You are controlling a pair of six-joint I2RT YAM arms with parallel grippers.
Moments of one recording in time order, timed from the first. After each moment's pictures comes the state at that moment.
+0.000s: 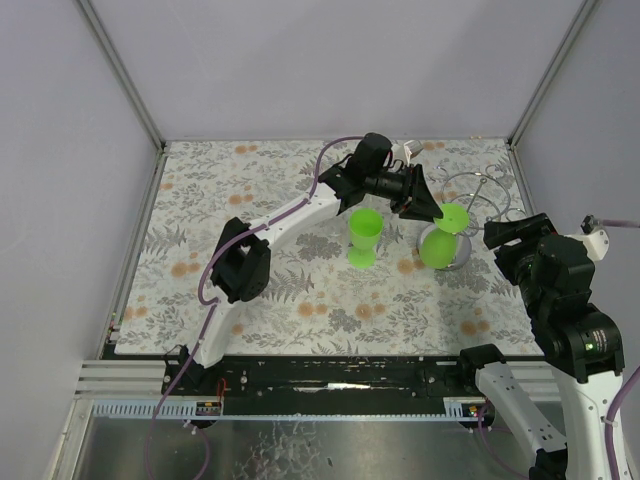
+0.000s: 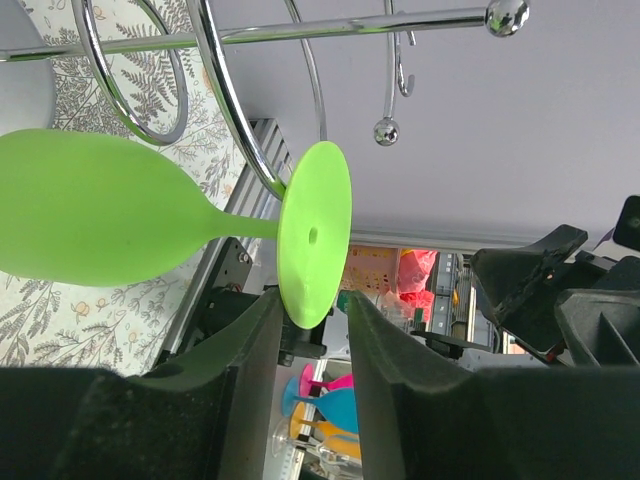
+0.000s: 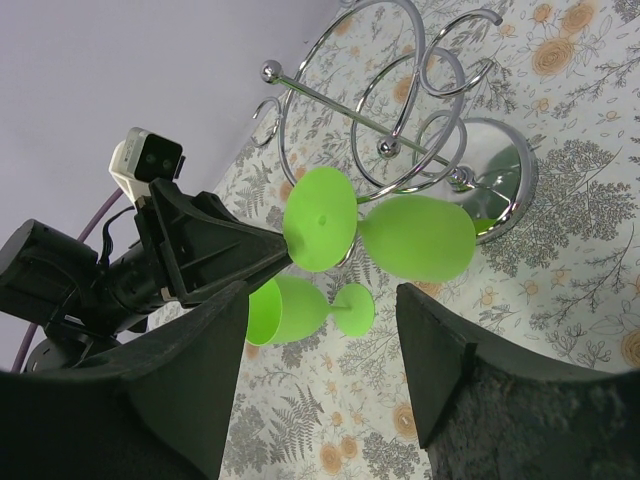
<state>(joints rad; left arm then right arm) -0.75 2.23 2.05 -0.17 0.87 -1.08 0.20 0.61 1.20 -0.99 0.36 0.98</state>
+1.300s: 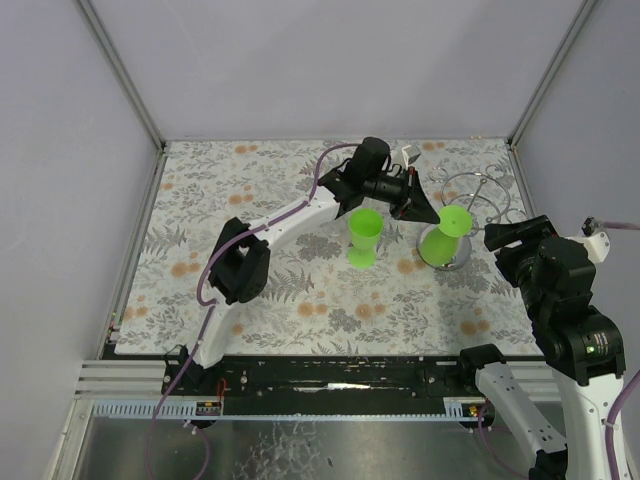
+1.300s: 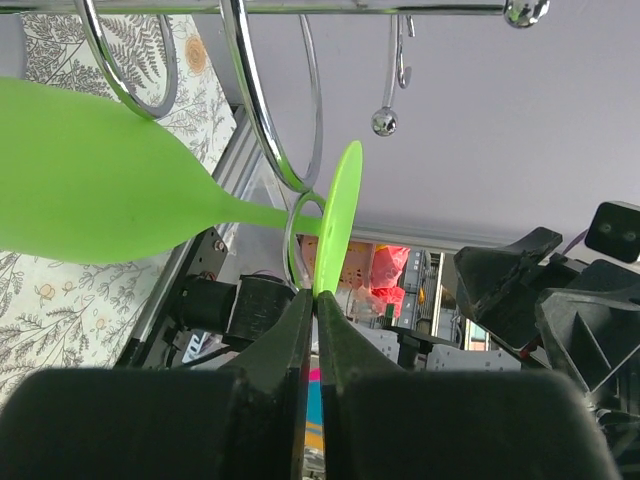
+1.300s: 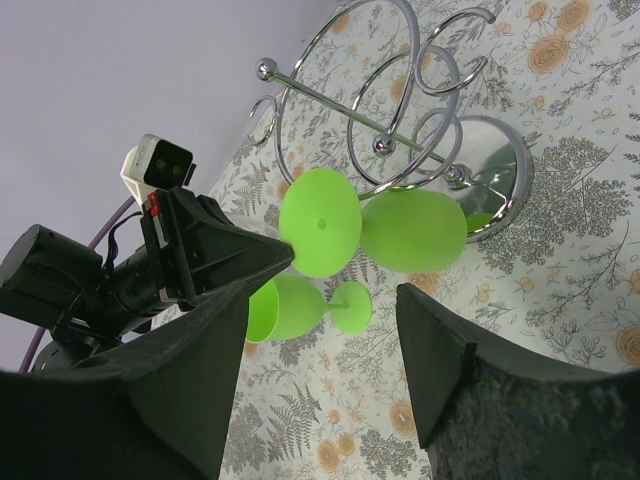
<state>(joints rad) -0.75 2.21 1.98 -0.12 0.88 -1.17 0.20 0.60 1.20 -1.00 0.36 0.98</state>
